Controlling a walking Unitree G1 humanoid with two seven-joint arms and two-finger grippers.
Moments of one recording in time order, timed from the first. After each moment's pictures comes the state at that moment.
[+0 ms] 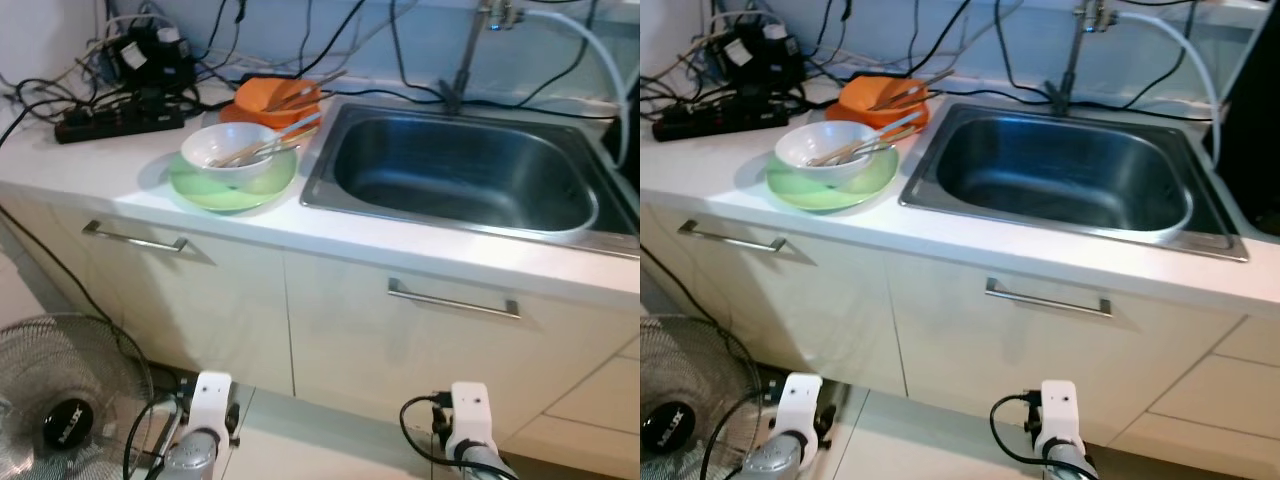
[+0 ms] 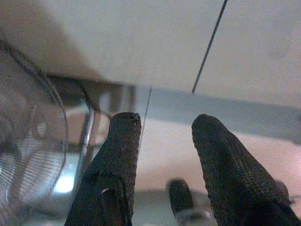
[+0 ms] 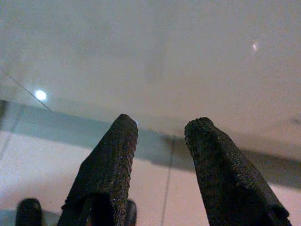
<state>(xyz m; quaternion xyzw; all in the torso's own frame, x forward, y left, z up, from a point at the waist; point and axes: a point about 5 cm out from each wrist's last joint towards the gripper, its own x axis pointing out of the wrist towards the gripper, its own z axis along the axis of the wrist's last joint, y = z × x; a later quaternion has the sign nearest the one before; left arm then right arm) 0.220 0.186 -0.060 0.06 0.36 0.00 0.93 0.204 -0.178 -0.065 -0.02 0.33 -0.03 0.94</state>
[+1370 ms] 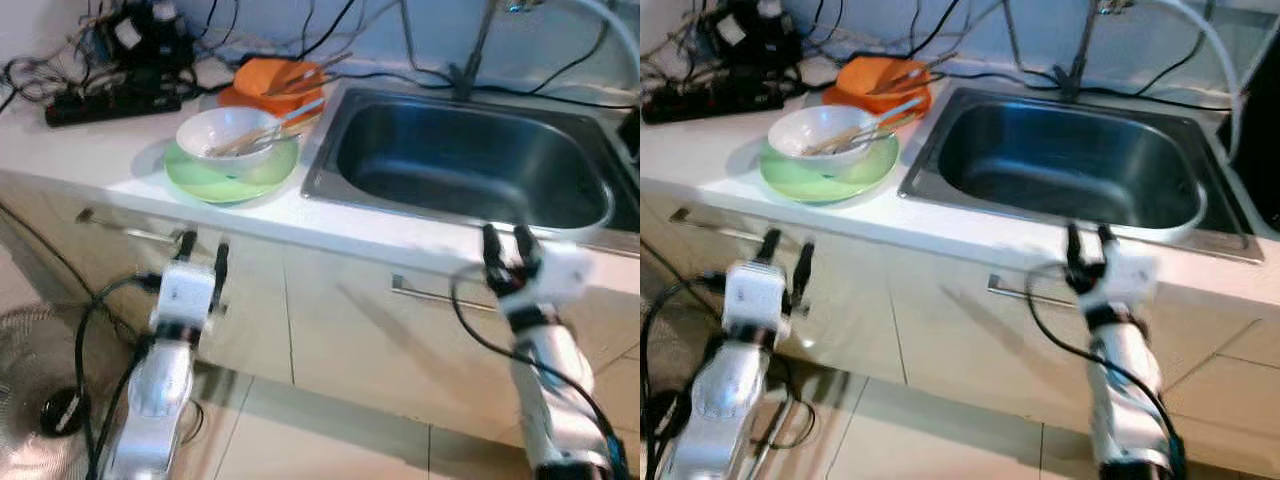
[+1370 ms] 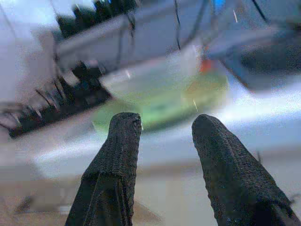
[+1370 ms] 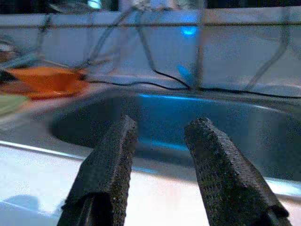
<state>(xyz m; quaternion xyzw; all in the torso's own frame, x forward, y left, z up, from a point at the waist) 0.273 0.177 0.139 0.16 -0.16 -0.01 0.97 0.283 -0.193 0.144 0.01 -0.15 0.01 0.99</state>
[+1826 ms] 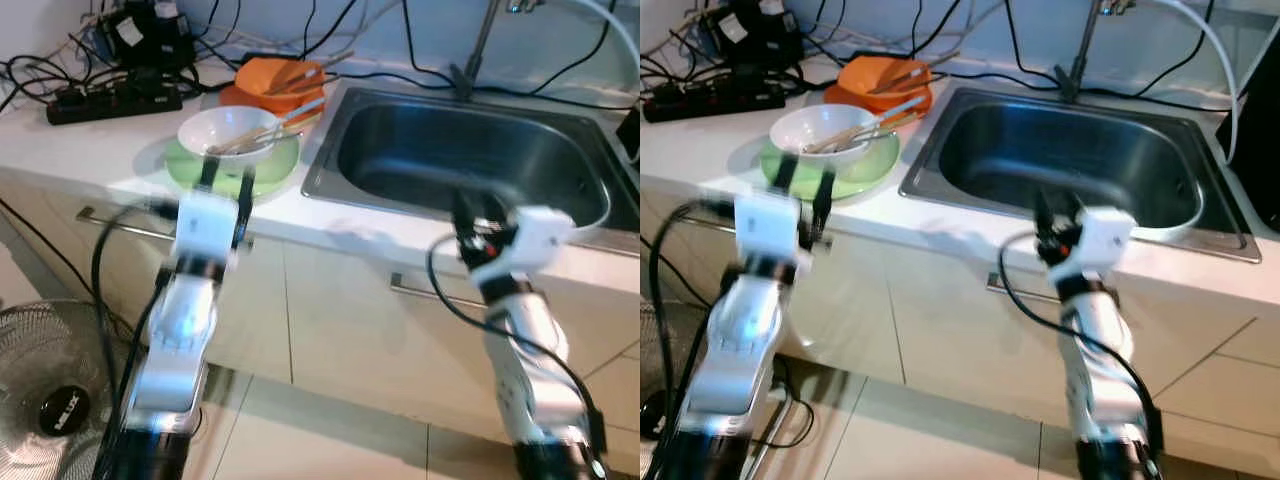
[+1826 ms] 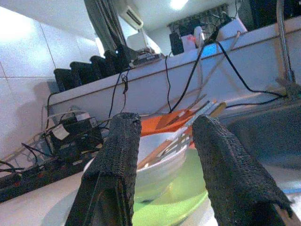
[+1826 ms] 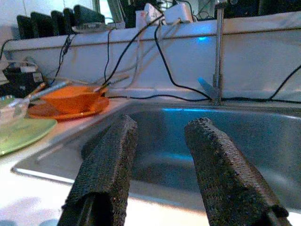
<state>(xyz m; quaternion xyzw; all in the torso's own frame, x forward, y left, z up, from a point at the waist) 0.301 0.146 0.200 0.14 -0.23 -0.03 0.96 0.303 -0.163 0.172 0.05 -0.15 0.04 0.99</state>
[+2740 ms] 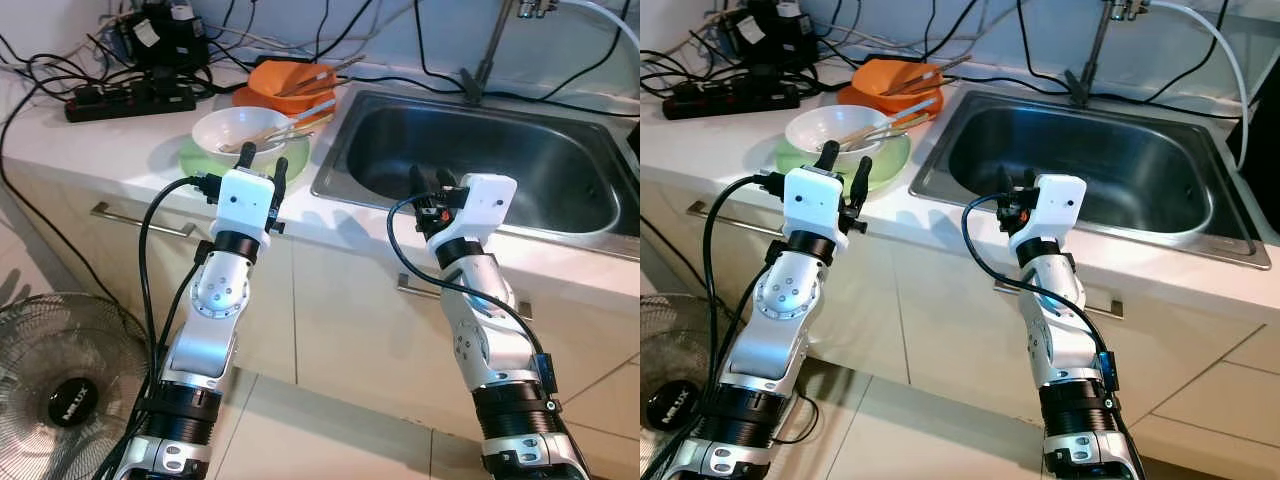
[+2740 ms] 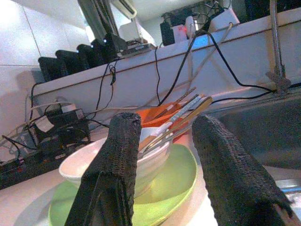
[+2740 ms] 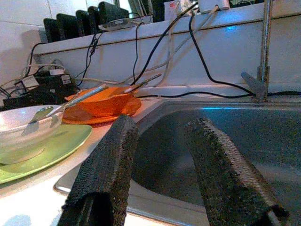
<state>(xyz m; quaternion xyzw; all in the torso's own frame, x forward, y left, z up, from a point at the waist) 0.327 0.119 0.196 0.12 -0.20 -0.06 0.97 0.337 -0.130 0.176 0.08 -0.13 0.07 0.99</state>
